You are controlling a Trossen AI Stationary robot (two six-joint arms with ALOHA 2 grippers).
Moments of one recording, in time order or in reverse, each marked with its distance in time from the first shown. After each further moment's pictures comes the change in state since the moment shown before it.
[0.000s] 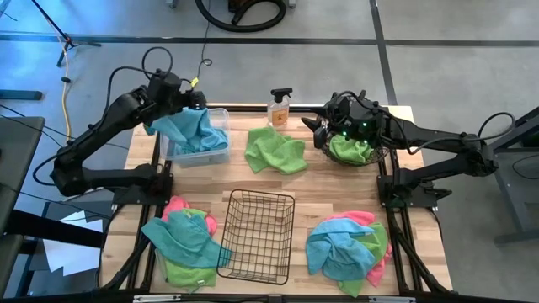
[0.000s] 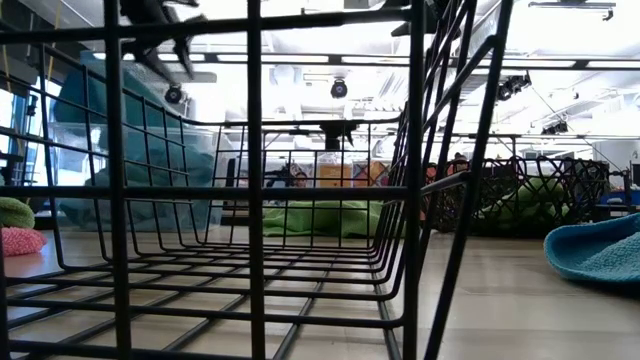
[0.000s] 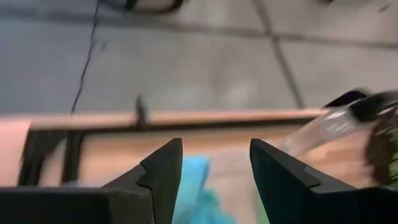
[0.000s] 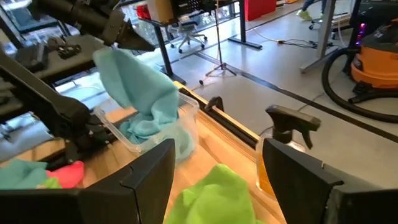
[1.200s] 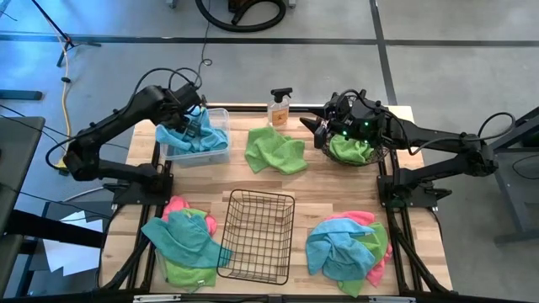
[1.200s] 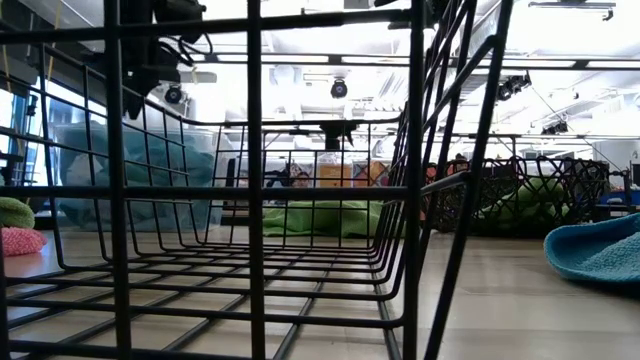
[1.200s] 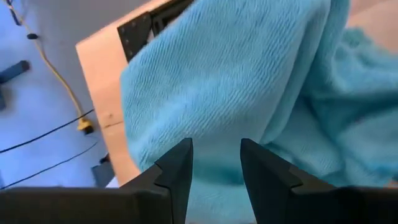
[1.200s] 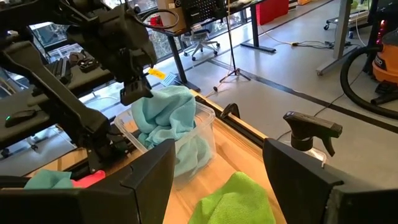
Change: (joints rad) left arm -0.007 0.208 0.042 -0.564 -0.053 0.176; right arm 0.000 0.000 0.000 0.043 -0.041 0.037
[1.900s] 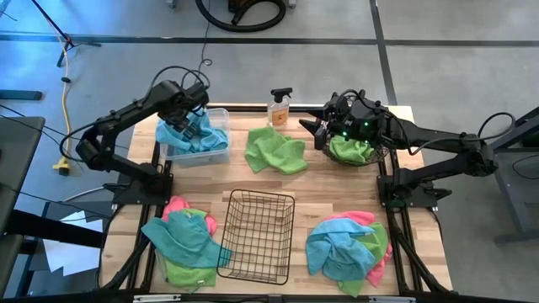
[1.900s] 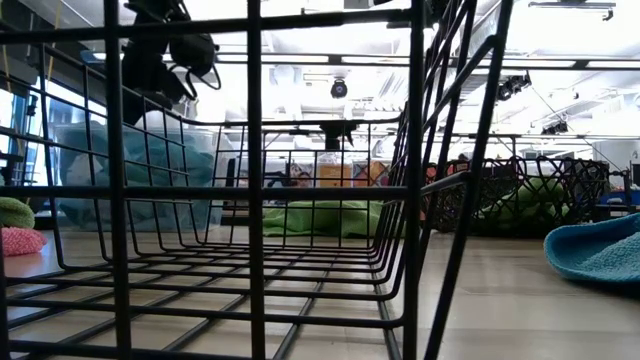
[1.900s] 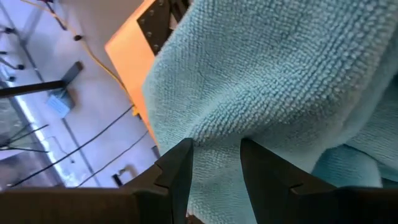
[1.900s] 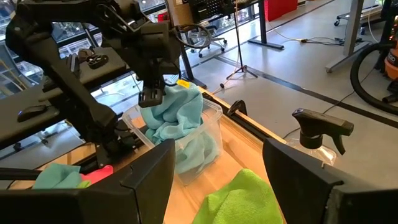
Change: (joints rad) left arm 0.065 0.163 0.000 -0.031 -0.103 0.209; right arm 0.000 0.000 0.000 -0.004 -0.034 0.003
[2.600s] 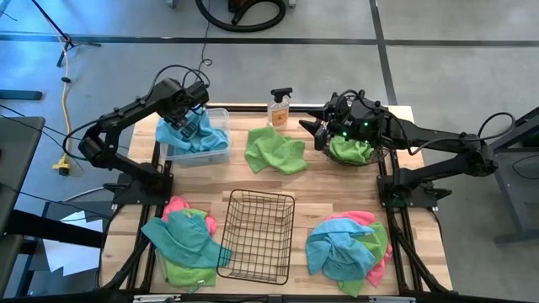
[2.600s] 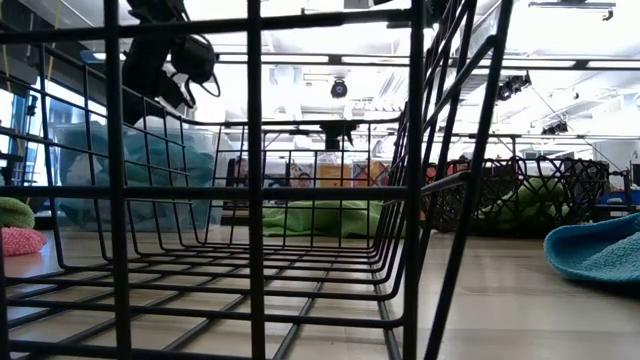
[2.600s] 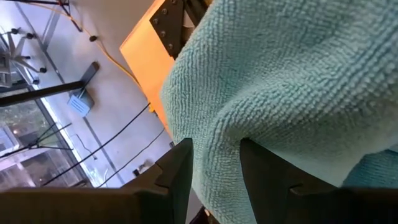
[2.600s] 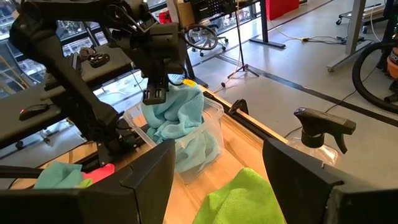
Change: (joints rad) left arm 0.029 0.034 0.000 0.002 -0.052 0.078; right arm 0.001 0.000 0.000 -0.004 -0.008 0.000
